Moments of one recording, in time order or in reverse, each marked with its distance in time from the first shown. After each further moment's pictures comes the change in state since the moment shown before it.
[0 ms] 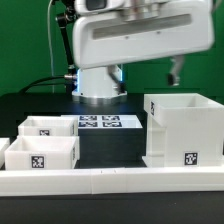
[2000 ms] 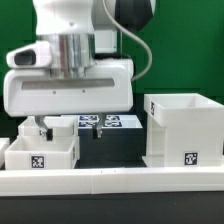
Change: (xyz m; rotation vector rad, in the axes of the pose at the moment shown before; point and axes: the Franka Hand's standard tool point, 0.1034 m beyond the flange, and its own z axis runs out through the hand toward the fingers) arm -0.026 0.117 0.081 -0.127 0.027 -0.039
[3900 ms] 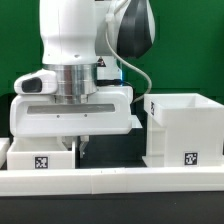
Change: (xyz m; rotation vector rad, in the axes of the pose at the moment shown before) arm -0.014 0.002 0.032 -0.019 -0.001 -0.012
